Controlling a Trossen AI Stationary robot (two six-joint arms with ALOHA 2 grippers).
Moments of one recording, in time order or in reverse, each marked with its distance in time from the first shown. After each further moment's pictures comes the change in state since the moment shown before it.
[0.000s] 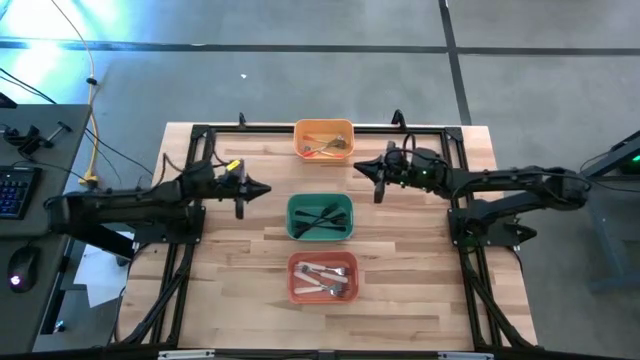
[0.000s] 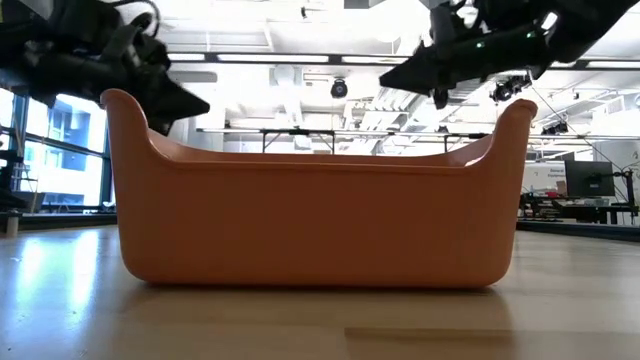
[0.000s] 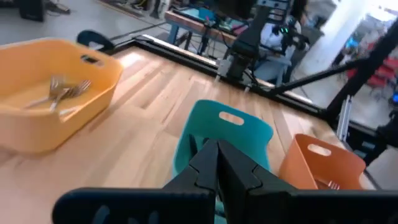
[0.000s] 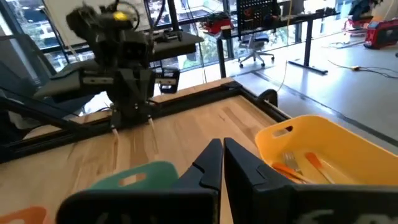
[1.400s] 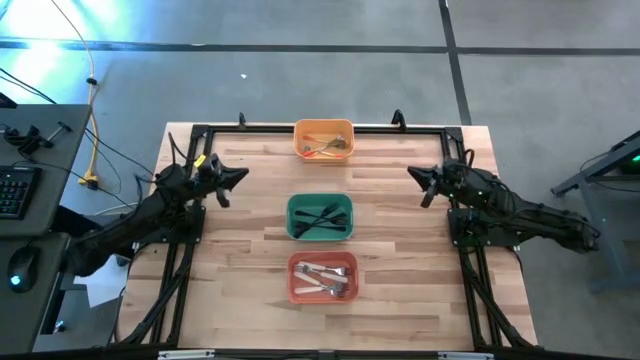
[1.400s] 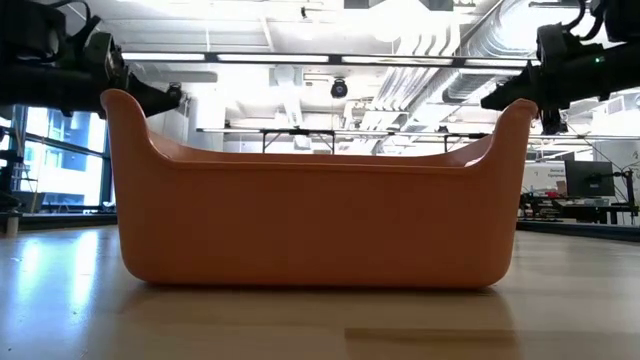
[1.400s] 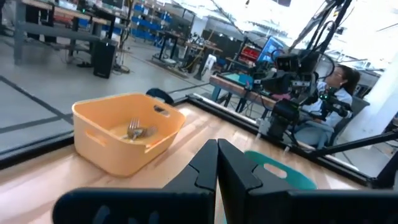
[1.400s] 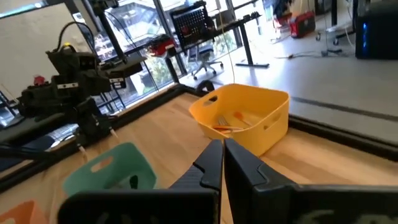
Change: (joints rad) left arm 0.257 -0.598 -0.146 -0.249 -0.009 -0.072; right arm -0.029 -0.977 -0.355 -0.600 0.219 0.195
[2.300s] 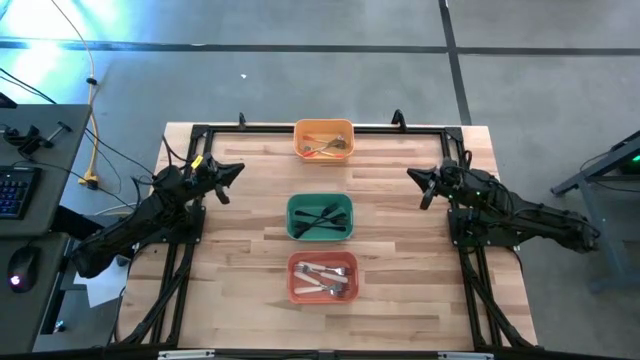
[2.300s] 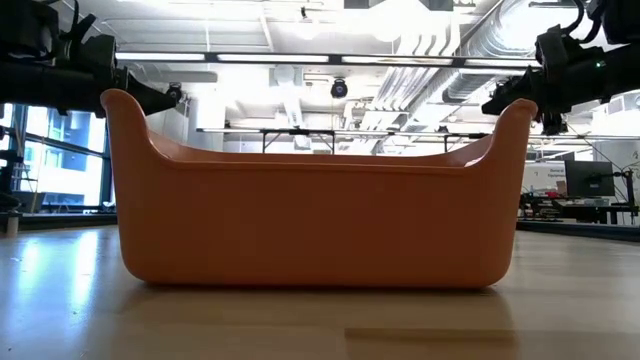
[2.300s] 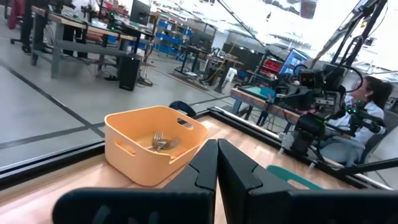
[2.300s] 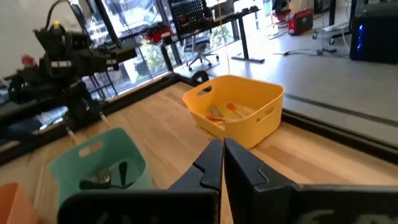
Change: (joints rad) left arm 0.000 -0.092 0.001 -0.074 -0.117 0.015; right arm -0.001 0.004 0.000 -0.040 0.004 -0.055
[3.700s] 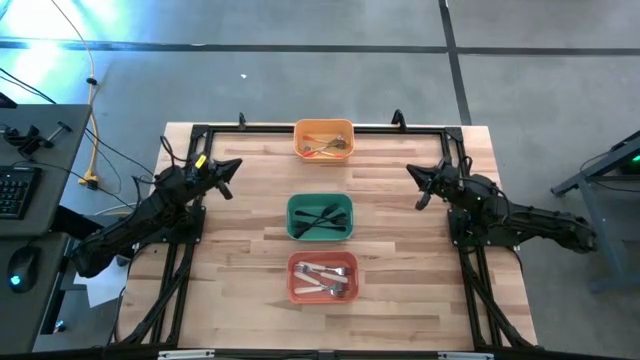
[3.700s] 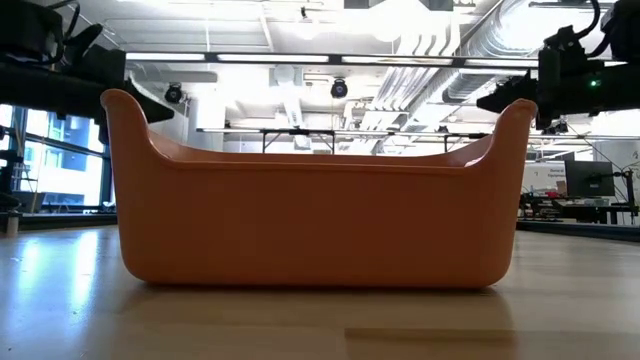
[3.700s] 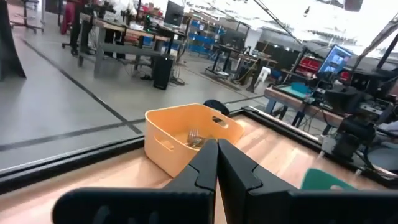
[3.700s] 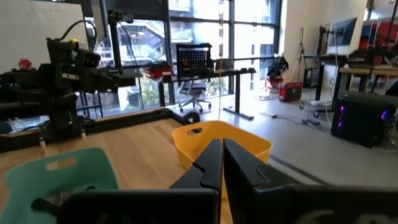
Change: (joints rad) left arm -0.010 0.001 -0.001 -0.043 -0.148 0.039; right arm -0.001 -0.009 -0.167 0.383 0.022 -0.287
